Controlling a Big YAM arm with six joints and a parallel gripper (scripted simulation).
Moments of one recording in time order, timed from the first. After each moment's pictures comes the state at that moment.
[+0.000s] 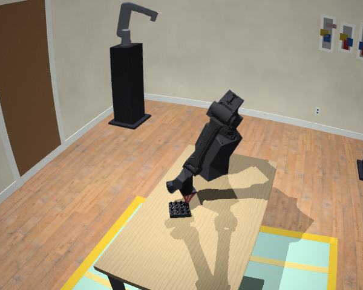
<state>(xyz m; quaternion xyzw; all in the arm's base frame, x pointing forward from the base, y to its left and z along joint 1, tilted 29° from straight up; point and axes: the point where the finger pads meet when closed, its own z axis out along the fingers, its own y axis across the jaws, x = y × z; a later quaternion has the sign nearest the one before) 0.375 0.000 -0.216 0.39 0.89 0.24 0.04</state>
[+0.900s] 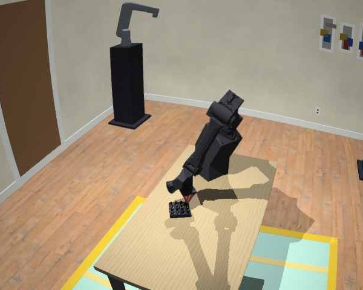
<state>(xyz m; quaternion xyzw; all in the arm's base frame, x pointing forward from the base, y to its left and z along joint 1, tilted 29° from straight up) 0.375 0.000 -0.216 0.39 0.89 0.24 0.04</state>
